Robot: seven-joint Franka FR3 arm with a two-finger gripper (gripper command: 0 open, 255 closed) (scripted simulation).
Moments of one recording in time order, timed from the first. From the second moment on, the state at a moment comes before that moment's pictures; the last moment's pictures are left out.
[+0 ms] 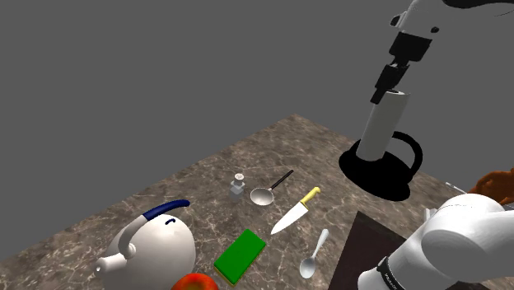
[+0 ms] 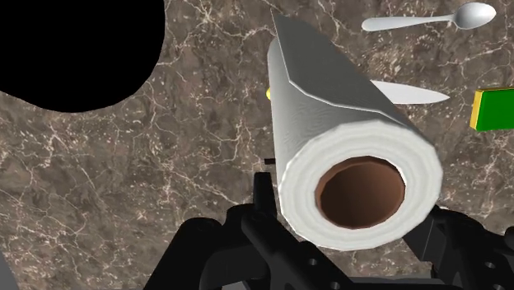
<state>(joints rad) -0.09 -0.73 -0.11 -2.18 -0.12 1.50 -0.29</state>
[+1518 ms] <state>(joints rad) -0.06 -1.02 0.03 -2.41 -0.02 1.43 -0.16</state>
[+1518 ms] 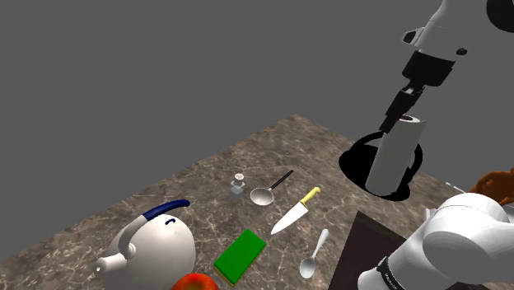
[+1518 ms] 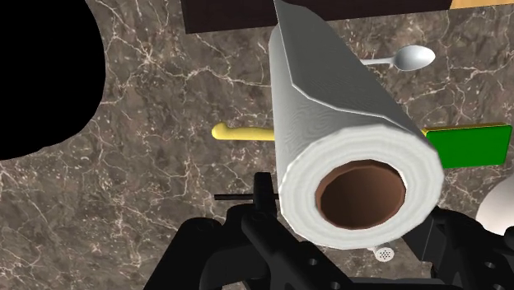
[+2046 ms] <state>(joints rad) -0.06 -1.07 0.03 -2.54 -0.02 1.51 -0.15</state>
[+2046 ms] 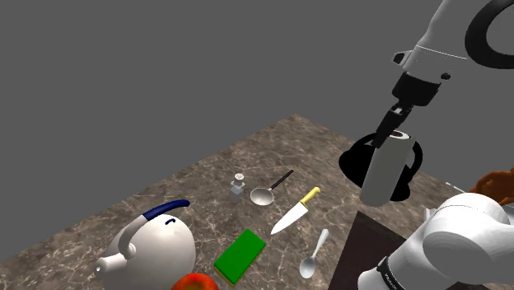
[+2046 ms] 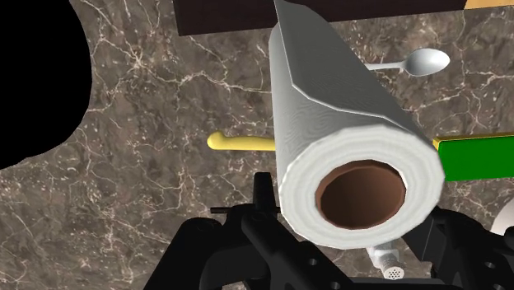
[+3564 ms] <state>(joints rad) -0.05 -1.15 0.04 -2.88 -0.01 1.77 -0.14</state>
